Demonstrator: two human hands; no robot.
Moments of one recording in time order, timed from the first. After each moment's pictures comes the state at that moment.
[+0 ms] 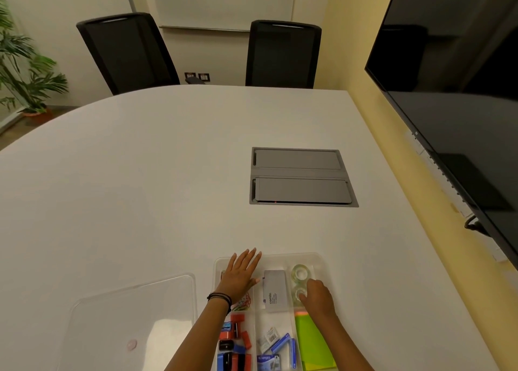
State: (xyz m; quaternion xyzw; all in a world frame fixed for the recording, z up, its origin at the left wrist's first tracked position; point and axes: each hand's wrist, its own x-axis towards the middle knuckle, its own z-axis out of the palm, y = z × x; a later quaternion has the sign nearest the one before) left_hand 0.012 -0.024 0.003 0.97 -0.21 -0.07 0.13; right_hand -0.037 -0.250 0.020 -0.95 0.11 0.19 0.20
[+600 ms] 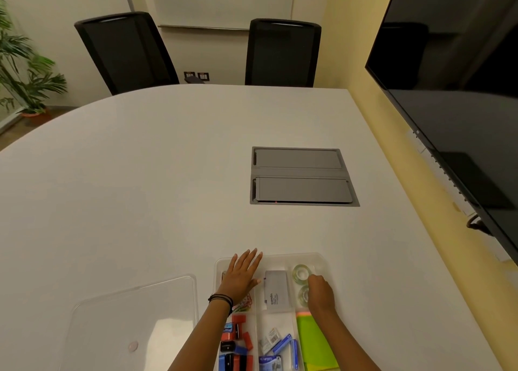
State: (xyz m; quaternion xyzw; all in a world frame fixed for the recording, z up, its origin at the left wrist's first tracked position) left_hand 0.011 -0.024 -0.001 0.96 -0.22 -0.08 0.13; right_hand -0.032 -0.247 0.023 -0.95 0.13 0.11 0.26
